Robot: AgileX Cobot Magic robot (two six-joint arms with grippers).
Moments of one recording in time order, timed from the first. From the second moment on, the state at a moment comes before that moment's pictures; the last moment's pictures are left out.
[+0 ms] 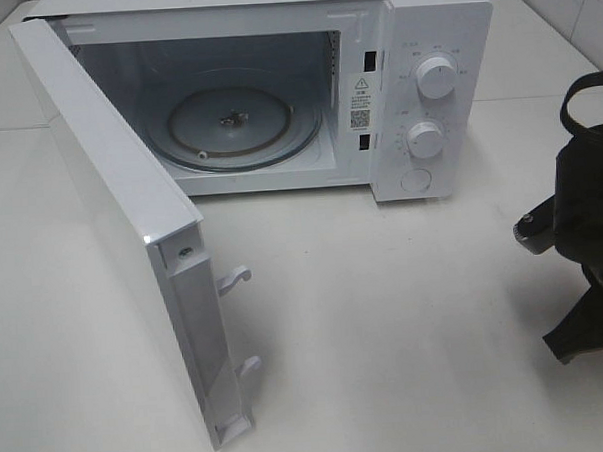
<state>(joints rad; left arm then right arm) -0.04 0.00 -0.52 0.03 1.07 0.02 0.57 1.65 -0.61 -0.82 0.95 0.95</state>
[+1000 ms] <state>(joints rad) -0.04 0.00 -0.52 0.03 1.07 0.02 0.45 1.79 -0.62 -0.85 0.84 1.02</state>
